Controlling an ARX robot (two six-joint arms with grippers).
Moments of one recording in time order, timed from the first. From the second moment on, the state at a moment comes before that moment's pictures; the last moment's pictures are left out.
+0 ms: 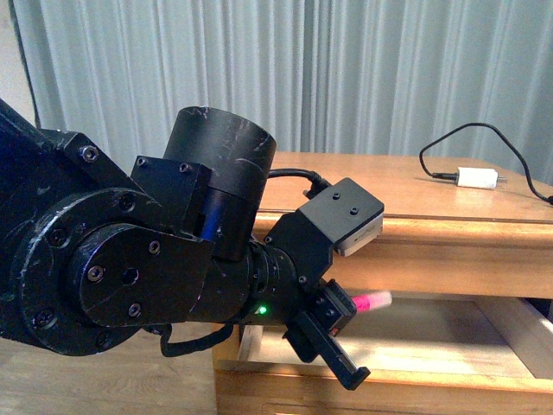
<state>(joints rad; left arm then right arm) -0.50 1.93 1.14 0.36 0.20 0.55 0.19 0.66 0.54 -0.34 -0.07 0.14</state>
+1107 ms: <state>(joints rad) -0.43 0.89 0.49 0.39 -0.39 0.10 0.19 0.66 0.54 -0.34 -0.07 0.14</state>
